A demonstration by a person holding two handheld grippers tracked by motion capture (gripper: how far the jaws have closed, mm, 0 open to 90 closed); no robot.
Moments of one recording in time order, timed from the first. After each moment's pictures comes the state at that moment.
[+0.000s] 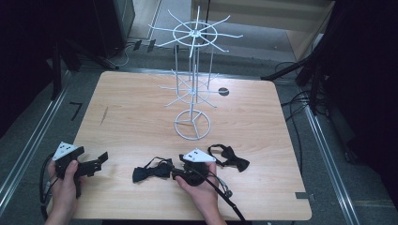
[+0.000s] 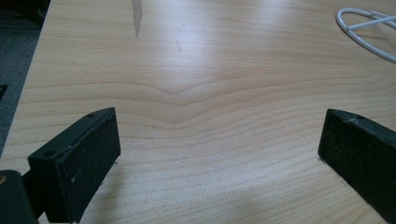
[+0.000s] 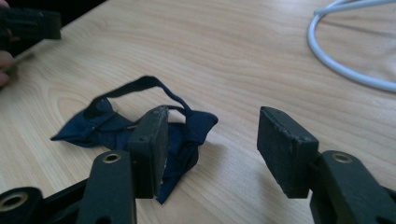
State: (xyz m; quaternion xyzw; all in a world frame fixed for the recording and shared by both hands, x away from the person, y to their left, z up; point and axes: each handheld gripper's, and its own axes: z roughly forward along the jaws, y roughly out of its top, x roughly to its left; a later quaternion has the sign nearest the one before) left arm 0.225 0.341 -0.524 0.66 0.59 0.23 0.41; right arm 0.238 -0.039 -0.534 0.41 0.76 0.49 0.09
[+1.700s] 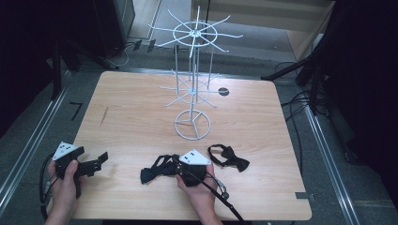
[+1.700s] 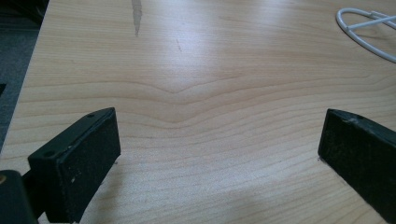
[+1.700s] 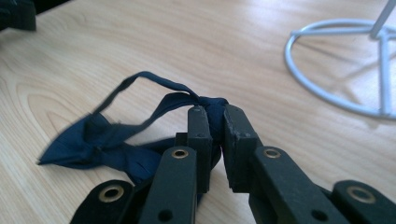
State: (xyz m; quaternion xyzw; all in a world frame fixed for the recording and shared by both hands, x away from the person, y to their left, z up) left arm 0.225 0.342 -0.524 0.66 0.59 0.23 0.41; right arm 0.232 -0.034 -0.524 0.40 0.77 0.47 0.16
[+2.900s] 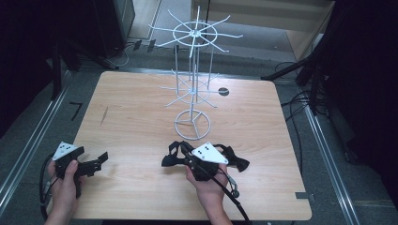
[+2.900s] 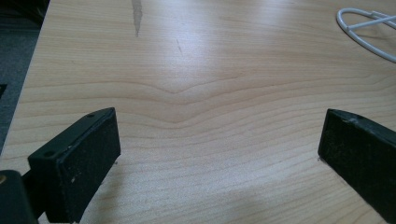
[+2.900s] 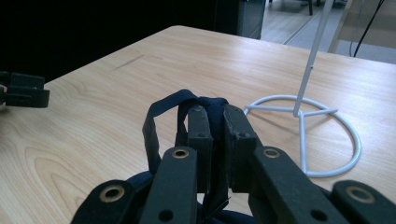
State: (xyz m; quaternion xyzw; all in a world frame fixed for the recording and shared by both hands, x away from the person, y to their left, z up) left arm 0.225 0.341 -0.524 0.66 0.59 0.23 0.41; right arm 0.229 -0.061 -0.476 0.40 0.72 0.53 0.22
